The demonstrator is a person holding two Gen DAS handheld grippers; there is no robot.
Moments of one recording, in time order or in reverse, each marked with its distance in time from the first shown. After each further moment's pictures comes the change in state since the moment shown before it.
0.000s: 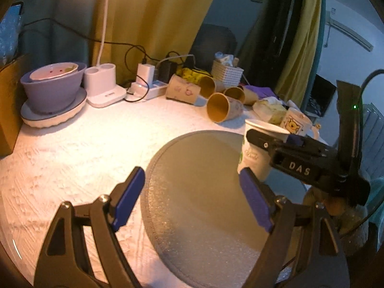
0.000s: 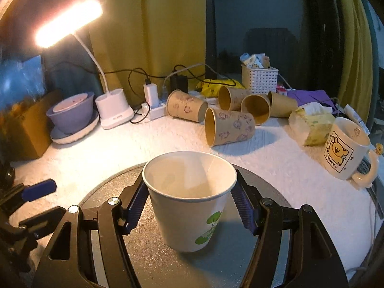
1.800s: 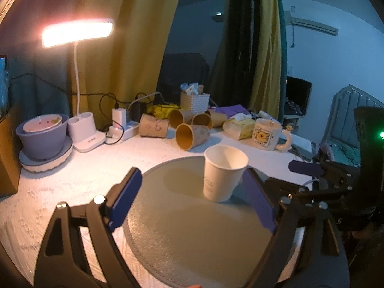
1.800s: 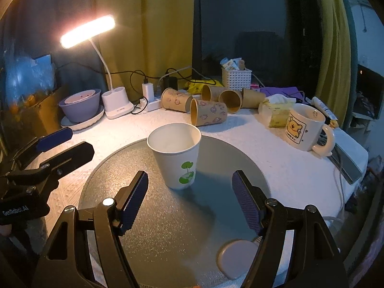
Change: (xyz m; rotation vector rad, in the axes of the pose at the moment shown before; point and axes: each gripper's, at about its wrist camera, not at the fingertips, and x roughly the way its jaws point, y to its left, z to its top) left arm -0.048 -0.052 -0.009 0.192 -0.204 -0.069; right arm -0.106 -0.005 -0.047 0.027 -0.024 -0.068
